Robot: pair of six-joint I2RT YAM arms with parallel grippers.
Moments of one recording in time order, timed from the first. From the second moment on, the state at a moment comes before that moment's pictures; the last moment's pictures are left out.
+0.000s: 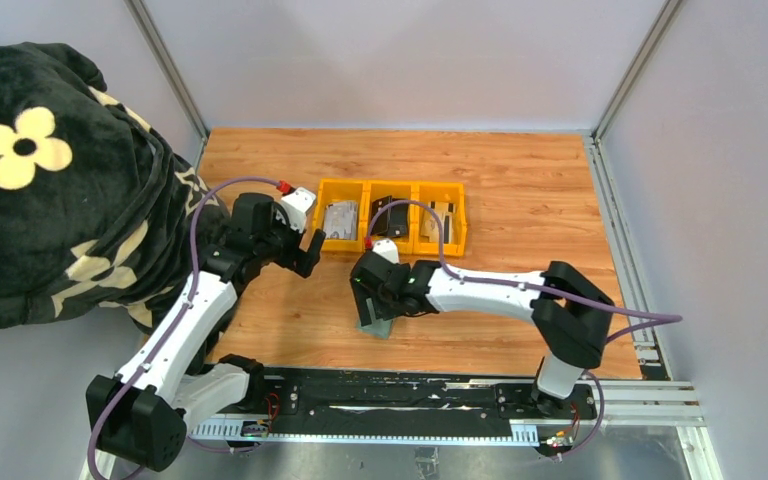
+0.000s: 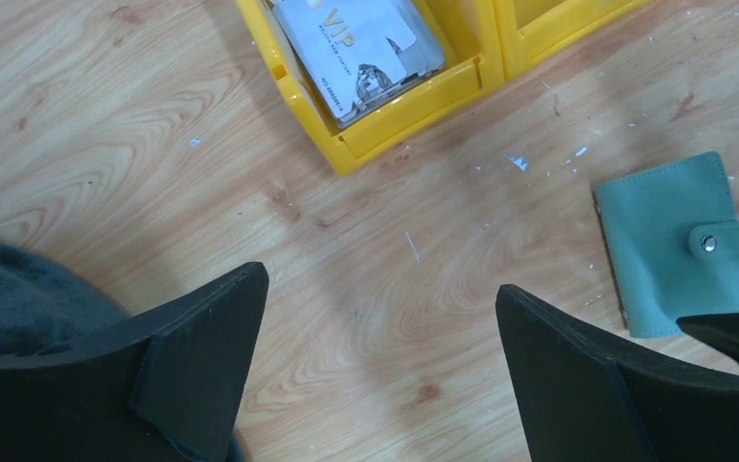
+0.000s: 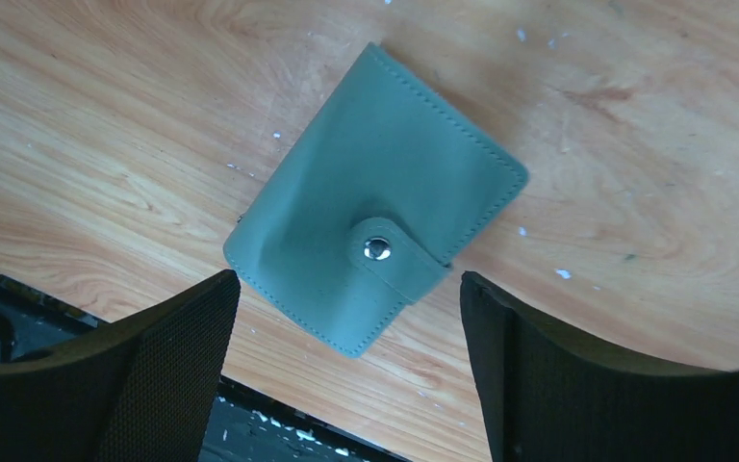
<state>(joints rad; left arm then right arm) -0.28 1.01 0.84 -0.52 0.17 0.22 1.11 1.67 1.12 -0.49 0.22 0.70</state>
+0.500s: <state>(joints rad) -0.28 0.96 0.84 -0.56 0.16 0.28 1.19 1.81 1.22 -0.59 0.33 0.75</state>
